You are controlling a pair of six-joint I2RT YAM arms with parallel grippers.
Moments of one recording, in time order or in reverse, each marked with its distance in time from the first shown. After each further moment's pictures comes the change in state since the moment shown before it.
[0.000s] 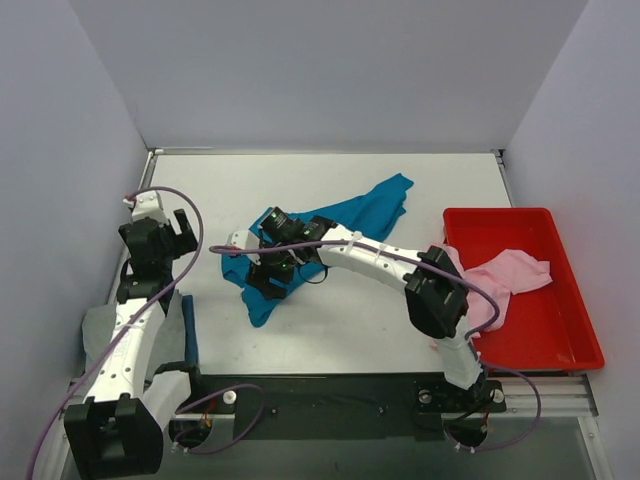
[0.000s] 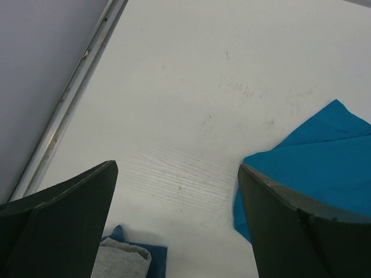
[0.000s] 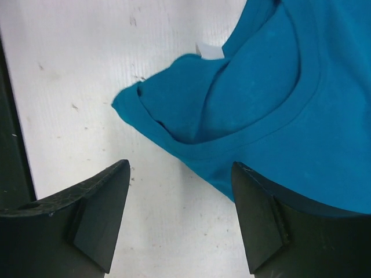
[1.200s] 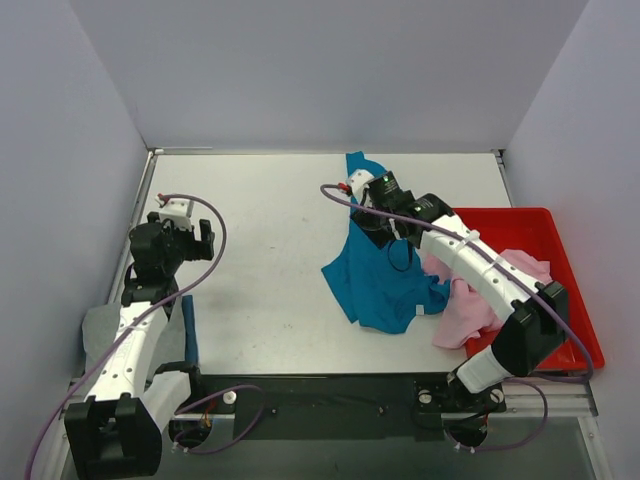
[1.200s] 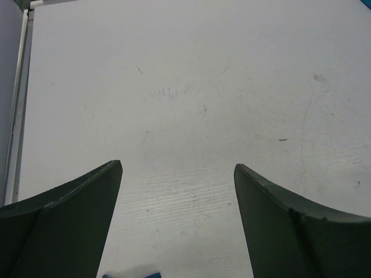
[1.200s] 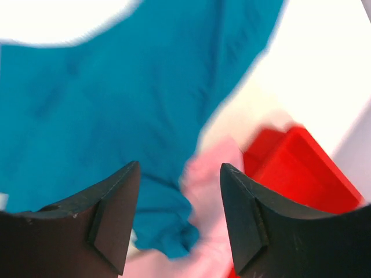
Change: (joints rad) left arm -0.016 -0.014 -0.060 0.108 0.364 0.244; right arm -0.389 -0.501 -0.390 -0.151 0.735 0.032
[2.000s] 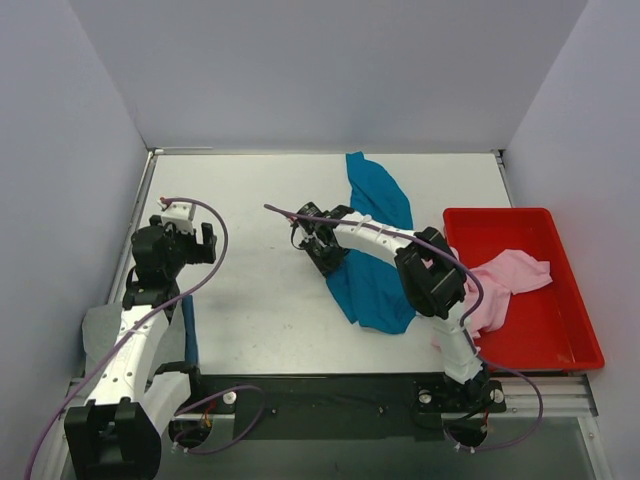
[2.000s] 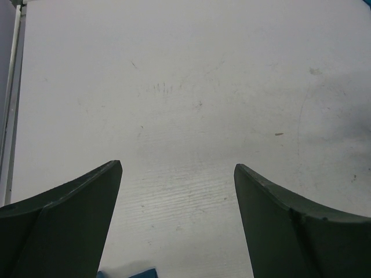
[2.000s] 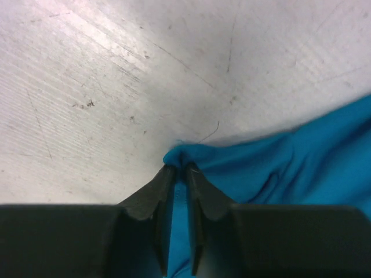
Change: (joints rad) left arm -0.013 -0.022 -0.029 0.000 -0.002 -0.005; right arm 0.187 0.642 0.306 0.025 -0.321 0.461
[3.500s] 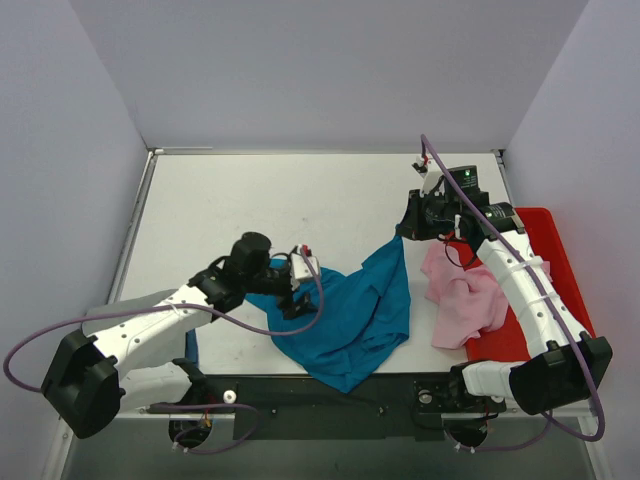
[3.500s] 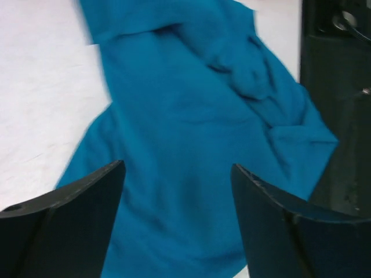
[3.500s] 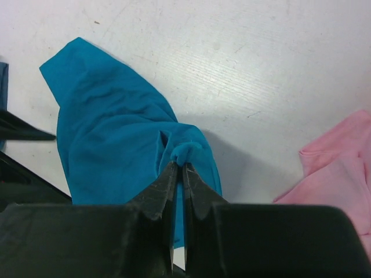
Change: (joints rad) left arm -0.693 0.219 0.154 -0.170 0.442 0.316; right arm -0.519 -0.883 -0.371 -0.008 -0.379 0.004
